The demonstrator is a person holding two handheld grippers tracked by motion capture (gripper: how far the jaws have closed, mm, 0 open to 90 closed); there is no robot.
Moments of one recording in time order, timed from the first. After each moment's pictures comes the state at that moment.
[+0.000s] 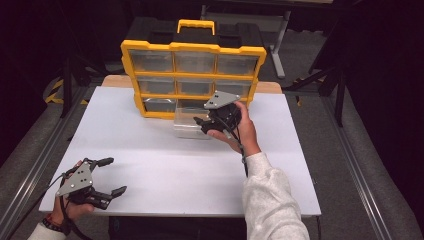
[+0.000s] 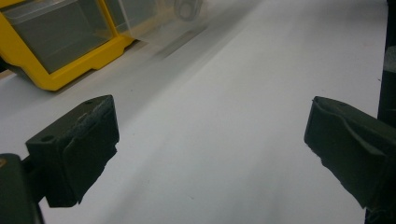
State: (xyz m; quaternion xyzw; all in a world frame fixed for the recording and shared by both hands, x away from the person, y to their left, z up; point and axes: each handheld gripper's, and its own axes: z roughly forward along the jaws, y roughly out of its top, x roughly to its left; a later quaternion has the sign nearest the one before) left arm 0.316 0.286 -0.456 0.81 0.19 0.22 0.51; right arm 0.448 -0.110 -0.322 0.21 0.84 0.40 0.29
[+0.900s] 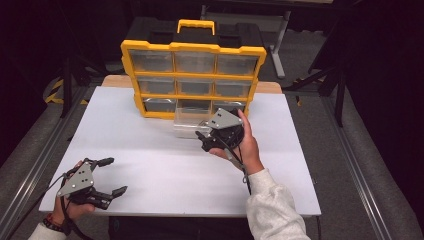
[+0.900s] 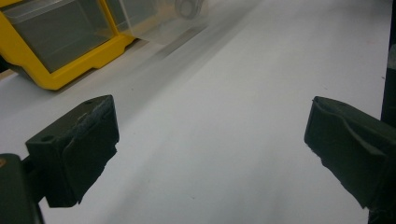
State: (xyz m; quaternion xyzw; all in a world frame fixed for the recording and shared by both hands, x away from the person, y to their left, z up) left arm 0.316 0.284 -0.456 0.81 0.19 0.22 0.51; right arm 0.408 -0.115 -0.343 0.21 0.82 0.40 0.35
